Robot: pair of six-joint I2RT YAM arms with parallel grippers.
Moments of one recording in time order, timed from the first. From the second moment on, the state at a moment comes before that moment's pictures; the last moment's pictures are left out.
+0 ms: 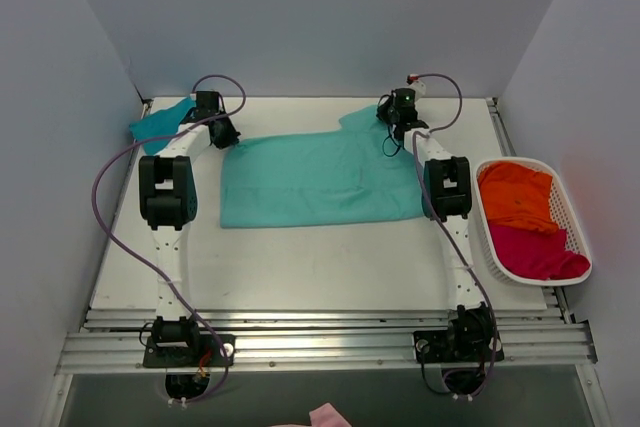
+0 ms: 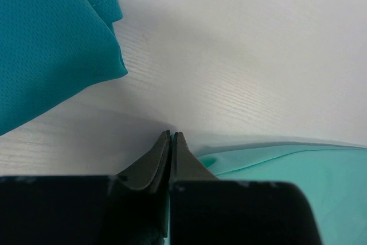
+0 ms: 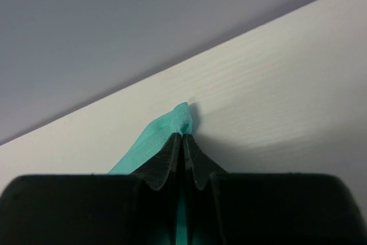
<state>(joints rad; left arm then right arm) -0.06 2.42 1.97 -0.37 0.05 -0.55 0.13 2.77 2.29 0.10 0.04 0.64</state>
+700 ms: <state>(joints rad) -0.05 2.31 1.94 -0.41 0.10 -0.51 0.13 2.36 1.90 0.14 0.04 0.60</state>
